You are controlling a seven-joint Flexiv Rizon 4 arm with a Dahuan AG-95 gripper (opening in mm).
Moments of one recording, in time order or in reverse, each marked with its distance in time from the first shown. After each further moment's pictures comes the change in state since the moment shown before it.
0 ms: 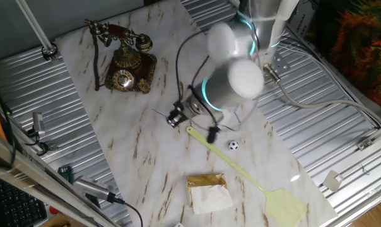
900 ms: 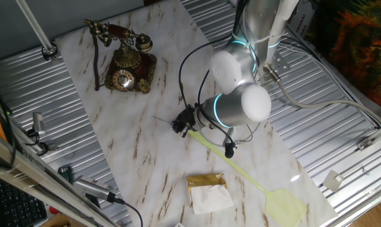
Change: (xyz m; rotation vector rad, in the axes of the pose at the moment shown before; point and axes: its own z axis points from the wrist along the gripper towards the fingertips) arm -0.040 0.036 0.070 0.006 0.174 -0.432
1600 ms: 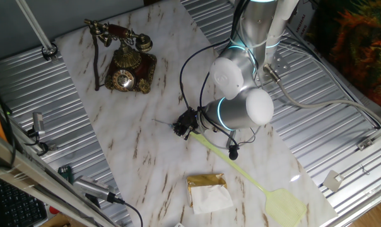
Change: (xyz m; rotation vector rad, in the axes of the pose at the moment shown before) arm -0.016 0.000 0.017 0.016 0.037 -0.050
